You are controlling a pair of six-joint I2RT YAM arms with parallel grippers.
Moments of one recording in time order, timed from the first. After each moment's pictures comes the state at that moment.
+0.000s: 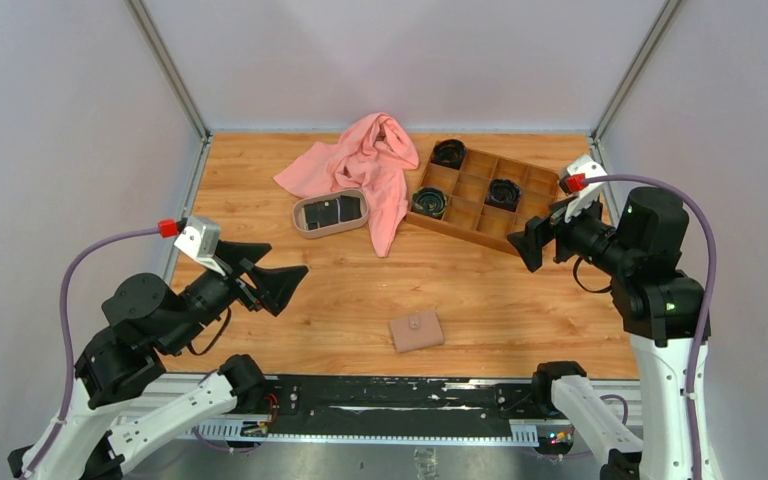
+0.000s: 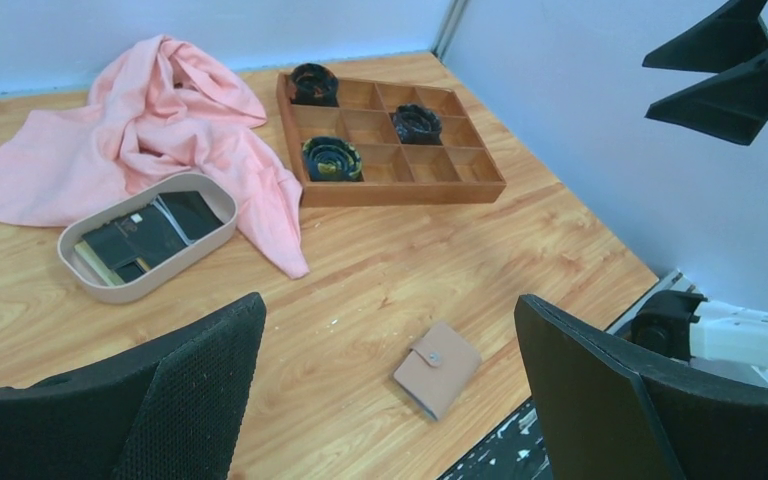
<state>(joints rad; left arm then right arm) -0.85 0.43 1.06 -0.65 -0.19 -0.32 0.08 0.79 1.31 -0.89 -0.50 -0.28</state>
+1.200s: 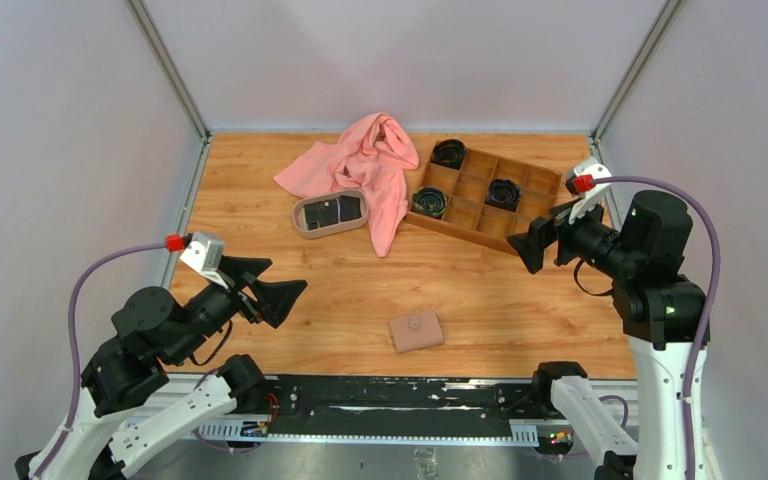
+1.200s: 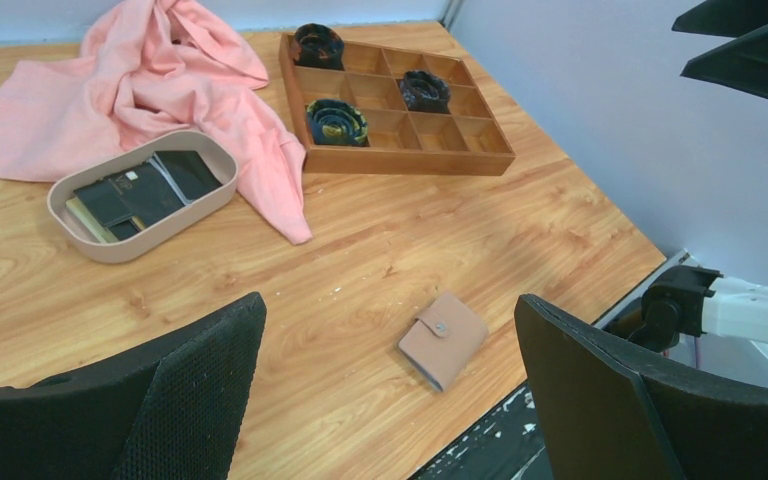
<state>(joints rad) -0.85 0.33 0.95 -0.68 -0.19 -0.35 0.03 0.78 1.30 -0.89 -0.55 -0.23</state>
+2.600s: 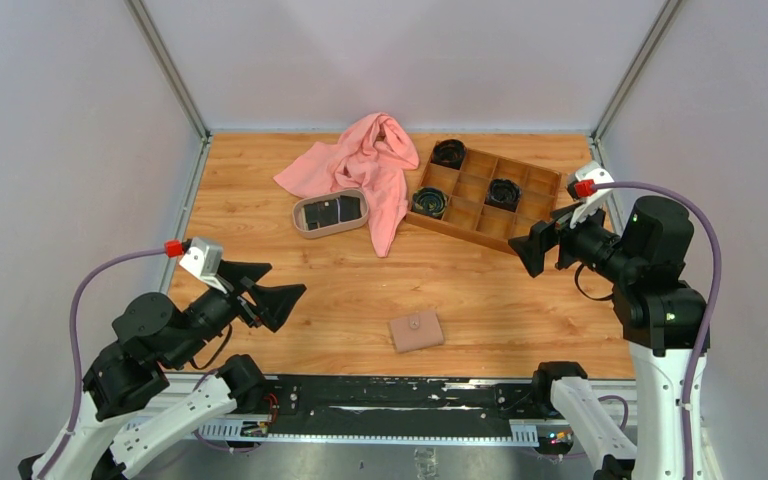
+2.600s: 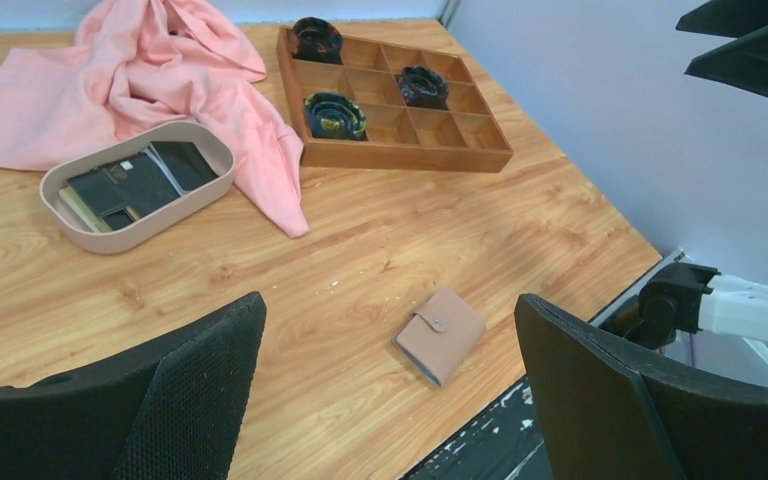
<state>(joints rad) -0.85 0.28 0.91 -0.68 -0.19 -0.37 0.02 0.75 1.28 -0.89 -0.55 -0.23</state>
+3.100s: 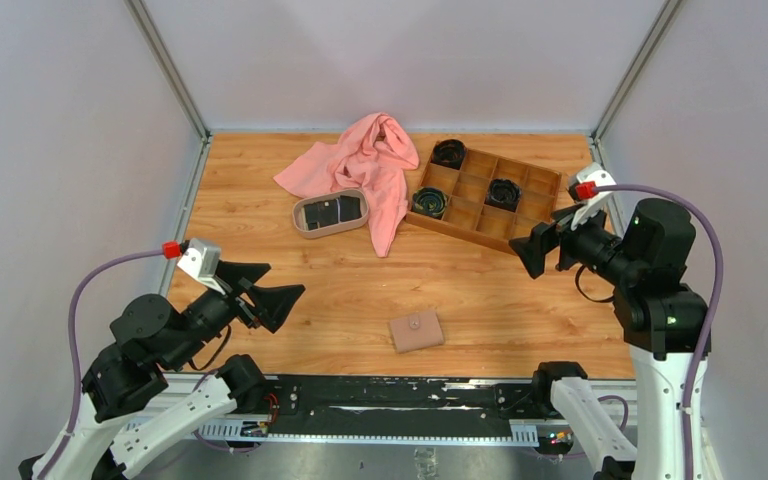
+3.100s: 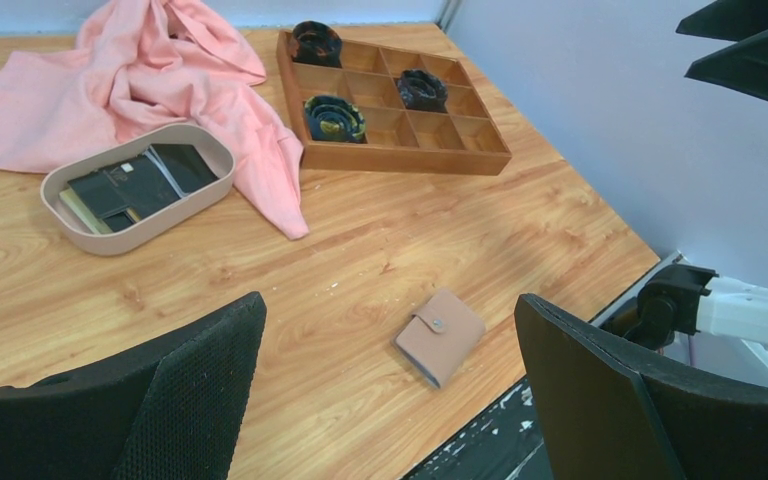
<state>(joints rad) -0.85 0.27 0.91 -0.68 -0.19 -0.37 0.02 0.74 1.28 -0.89 -0.55 -0.23</state>
